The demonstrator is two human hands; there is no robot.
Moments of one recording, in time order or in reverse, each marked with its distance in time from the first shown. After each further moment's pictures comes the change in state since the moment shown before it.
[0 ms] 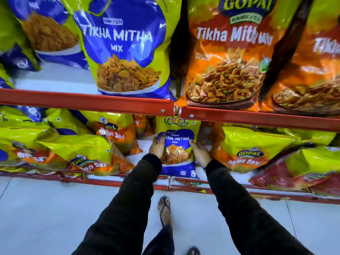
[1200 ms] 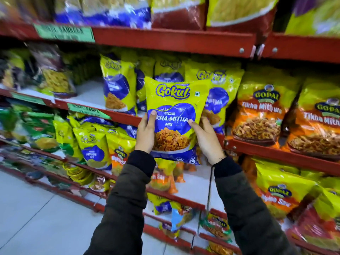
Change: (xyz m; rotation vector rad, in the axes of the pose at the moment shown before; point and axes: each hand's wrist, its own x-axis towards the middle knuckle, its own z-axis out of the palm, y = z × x) left_hand -0.235 0.101 -0.243 -0.408 0.447 0.735; right_hand -0.255 -0.223 0.084 0.290 -0.099 -0.823
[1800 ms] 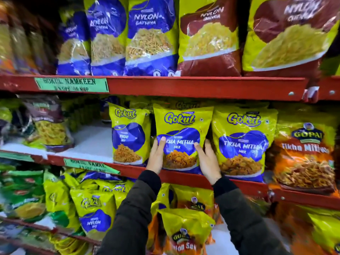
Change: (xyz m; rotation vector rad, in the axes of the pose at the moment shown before) left_hand 0.190 -0.027 -0.016 -0.077 -0.281 -0.017; right_hand 0.138 0.022 0.101 -0.155 0.234 -0.103
